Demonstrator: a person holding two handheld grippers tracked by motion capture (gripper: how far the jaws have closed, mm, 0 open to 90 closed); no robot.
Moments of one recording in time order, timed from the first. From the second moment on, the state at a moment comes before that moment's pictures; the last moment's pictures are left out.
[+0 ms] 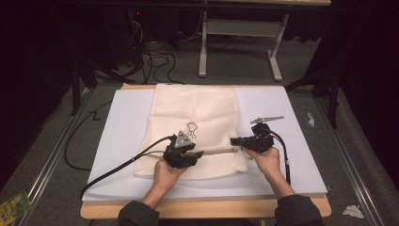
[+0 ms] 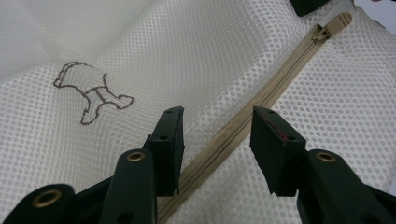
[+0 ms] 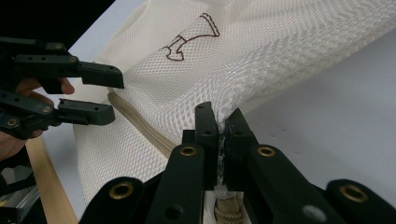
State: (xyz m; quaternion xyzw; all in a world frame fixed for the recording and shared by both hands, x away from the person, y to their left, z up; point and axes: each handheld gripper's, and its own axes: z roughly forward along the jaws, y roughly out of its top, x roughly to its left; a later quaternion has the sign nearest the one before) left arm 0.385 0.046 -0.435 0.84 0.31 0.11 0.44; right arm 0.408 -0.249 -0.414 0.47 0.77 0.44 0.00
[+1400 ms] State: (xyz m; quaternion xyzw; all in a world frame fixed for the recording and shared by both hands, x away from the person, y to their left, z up) left arm 0.377 -0.029 -0.420 0.85 0.26 0.07 0.45; right arm 0.407 -0.241 -0.422 0.47 0.76 0.45 0.01
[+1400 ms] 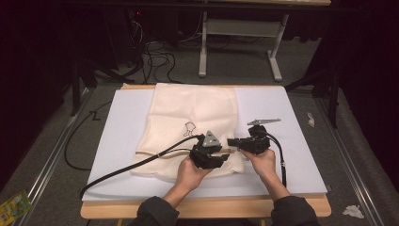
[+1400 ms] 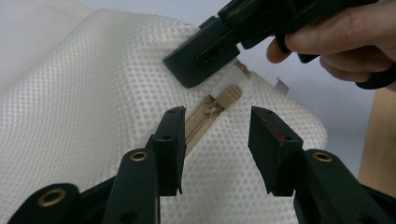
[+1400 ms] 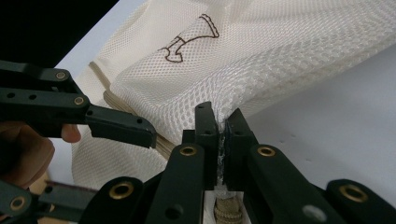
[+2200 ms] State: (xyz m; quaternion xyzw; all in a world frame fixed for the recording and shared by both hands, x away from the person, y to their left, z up) left arm 0.382 -0.050 -0.432 0.85 0.30 0.07 0.43; right arm 0.404 -0.235 -0.423 0.48 0.75 0.45 0.02
